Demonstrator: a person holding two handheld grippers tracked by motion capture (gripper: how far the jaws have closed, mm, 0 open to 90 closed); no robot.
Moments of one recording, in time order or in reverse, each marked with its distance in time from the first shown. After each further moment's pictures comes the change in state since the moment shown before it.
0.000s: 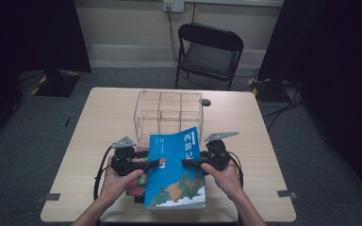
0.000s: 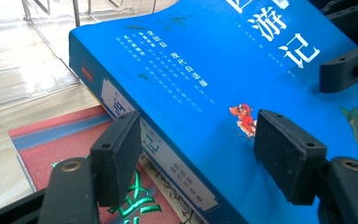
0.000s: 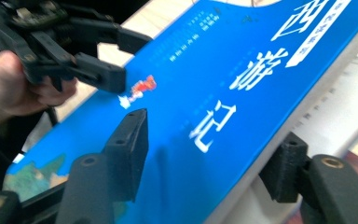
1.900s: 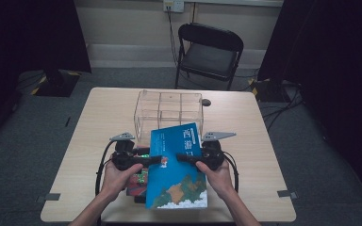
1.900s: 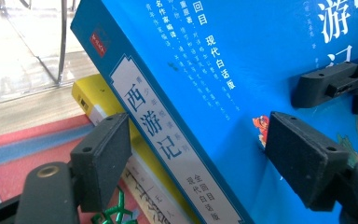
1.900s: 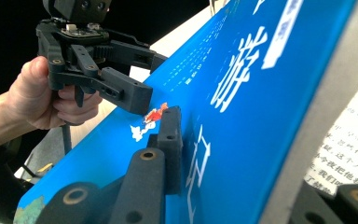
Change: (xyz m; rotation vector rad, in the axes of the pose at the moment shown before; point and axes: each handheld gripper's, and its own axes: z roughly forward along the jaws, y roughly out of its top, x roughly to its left) left arm 0.009 0.011 0.004 -0.016 -0.101 -0.111; right arm 0.013 0.006 0.008 -0.121 0.048 -0.069
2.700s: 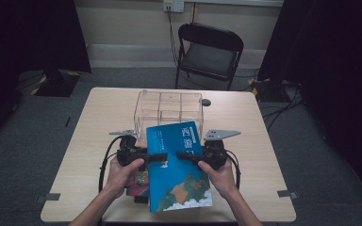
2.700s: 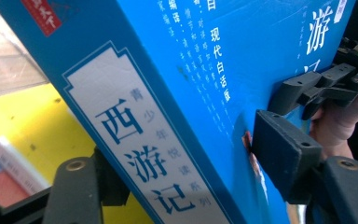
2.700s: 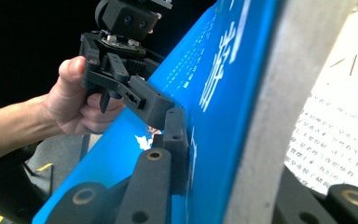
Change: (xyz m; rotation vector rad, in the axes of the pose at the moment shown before) left arm 0.001 0.012 0.007 -0.033 -0.261 -0.059; right arm 0.016 0.014 -0.016 -0.048 0.030 -0.077
